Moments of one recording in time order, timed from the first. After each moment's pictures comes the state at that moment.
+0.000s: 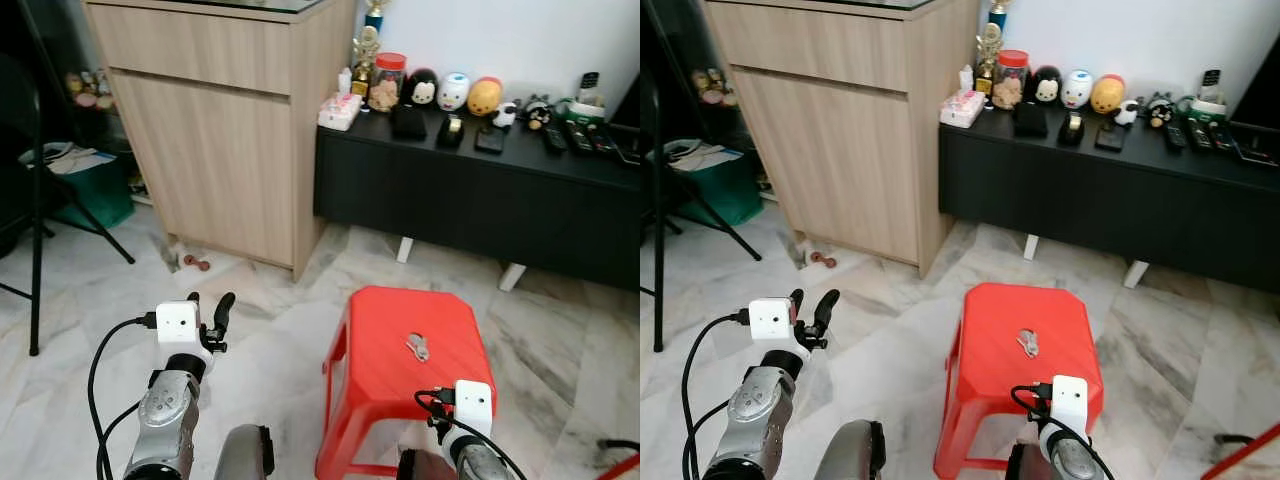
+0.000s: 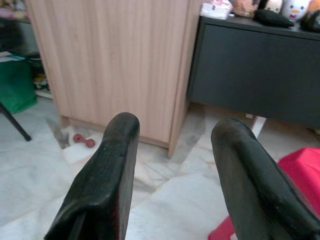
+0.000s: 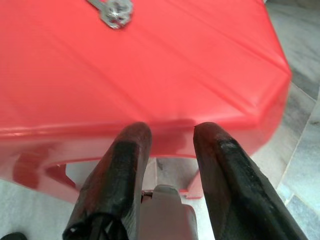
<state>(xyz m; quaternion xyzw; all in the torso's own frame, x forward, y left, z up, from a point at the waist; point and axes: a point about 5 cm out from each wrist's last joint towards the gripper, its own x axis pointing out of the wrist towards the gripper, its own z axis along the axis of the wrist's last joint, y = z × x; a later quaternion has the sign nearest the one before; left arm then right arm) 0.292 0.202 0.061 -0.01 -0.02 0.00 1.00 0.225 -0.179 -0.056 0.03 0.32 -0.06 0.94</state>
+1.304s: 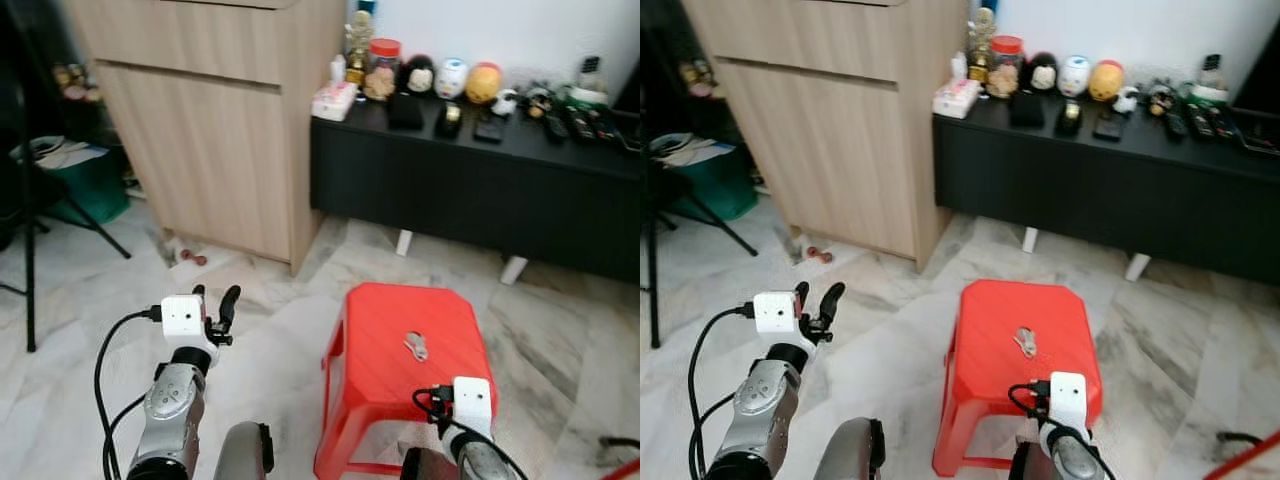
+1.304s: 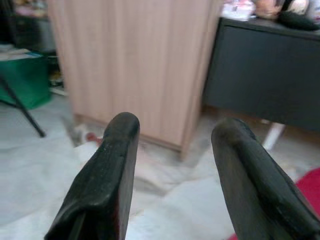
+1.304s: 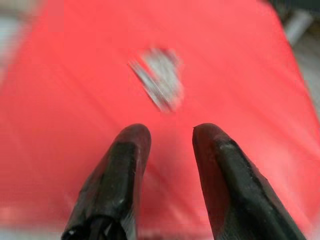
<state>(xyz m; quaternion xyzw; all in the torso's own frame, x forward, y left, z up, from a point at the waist) 0.295 0.203 0.065 -0.01 -0.03 0.00 1.00 0.244 -0.173 -0.039 0.01 0.25 -0.03 0.97</state>
